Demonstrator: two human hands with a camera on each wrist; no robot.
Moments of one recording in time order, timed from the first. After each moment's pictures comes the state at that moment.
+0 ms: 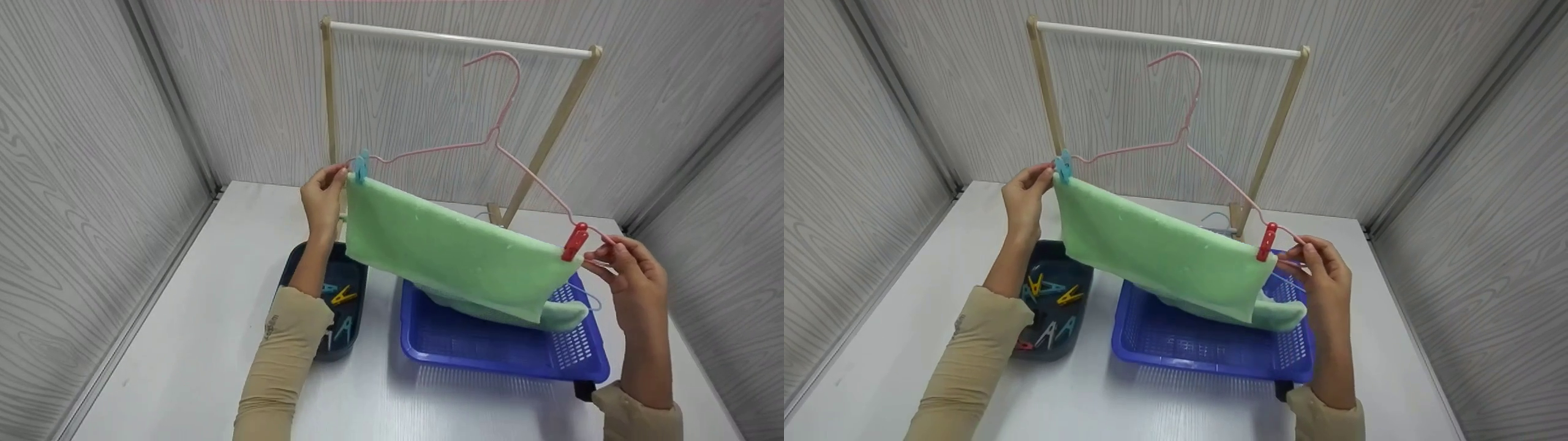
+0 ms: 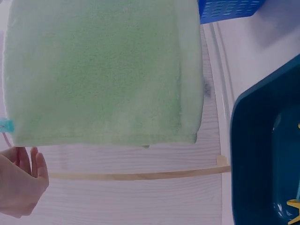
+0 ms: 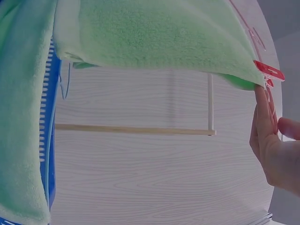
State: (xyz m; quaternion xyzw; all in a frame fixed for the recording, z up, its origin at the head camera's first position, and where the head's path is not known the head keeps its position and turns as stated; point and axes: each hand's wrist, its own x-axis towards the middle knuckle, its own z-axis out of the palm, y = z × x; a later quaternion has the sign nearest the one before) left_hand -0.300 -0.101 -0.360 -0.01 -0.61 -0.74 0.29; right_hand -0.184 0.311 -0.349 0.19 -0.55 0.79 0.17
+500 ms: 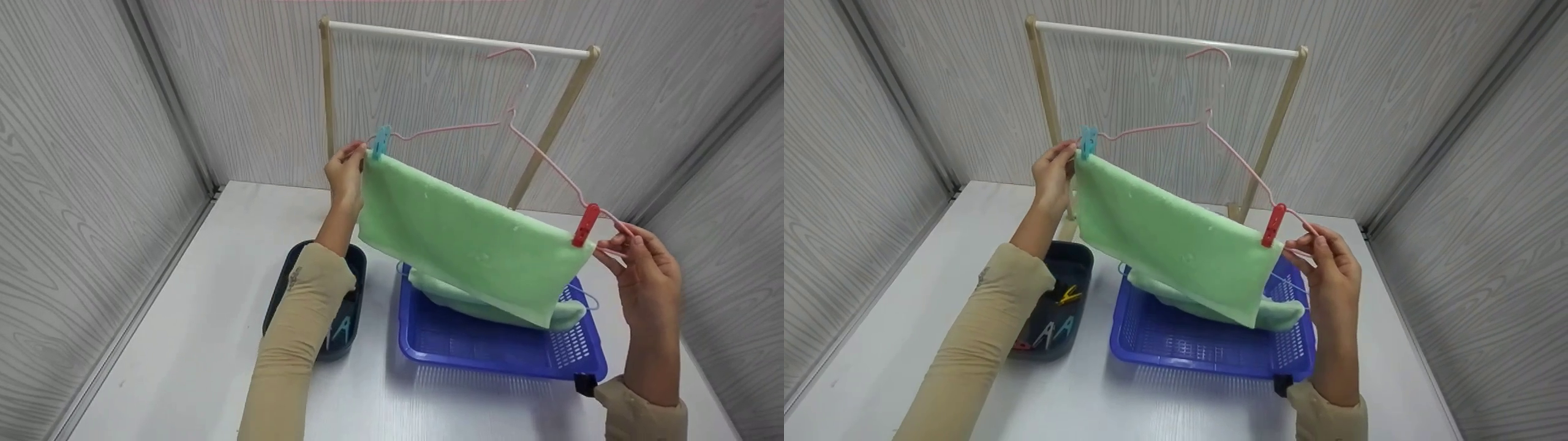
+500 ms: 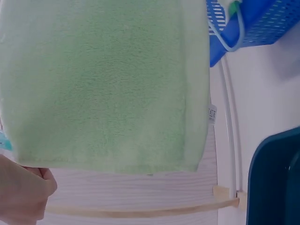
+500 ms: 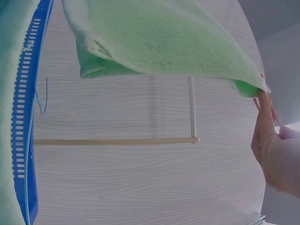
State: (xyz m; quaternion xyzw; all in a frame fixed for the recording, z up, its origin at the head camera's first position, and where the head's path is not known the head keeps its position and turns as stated) left_hand -0.347 -0.067 -0.334 0.08 -0.52 -0.83 0.18; right_hand -0.181 0.313 -0.330 0.25 -0.44 0.85 0.15
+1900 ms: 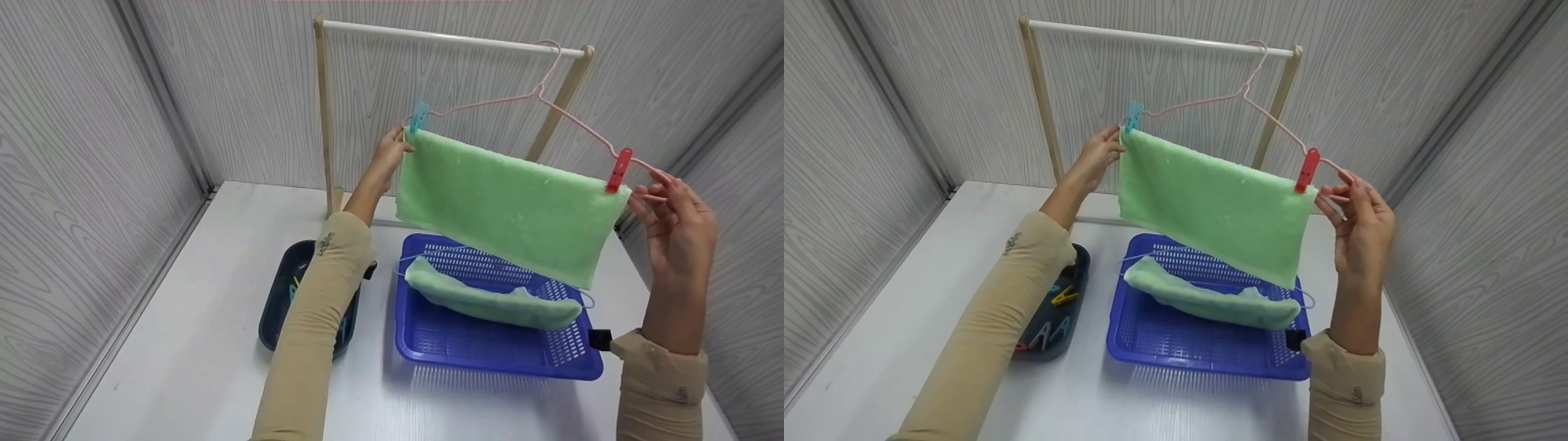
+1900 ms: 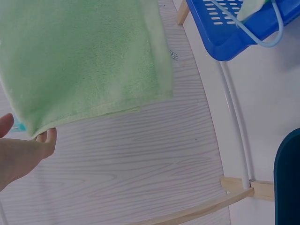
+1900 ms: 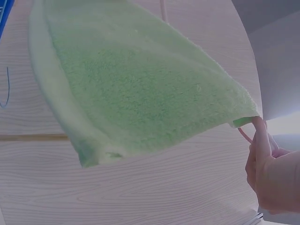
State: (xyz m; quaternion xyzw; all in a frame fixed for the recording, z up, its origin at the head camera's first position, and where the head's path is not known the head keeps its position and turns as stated) left_hand -0.383 -0.022 -0.309 -0.05 -0.67 -0.74 -0.03; right_hand -0.213 0.335 -0.276 0.13 -0.37 0.90 0.20
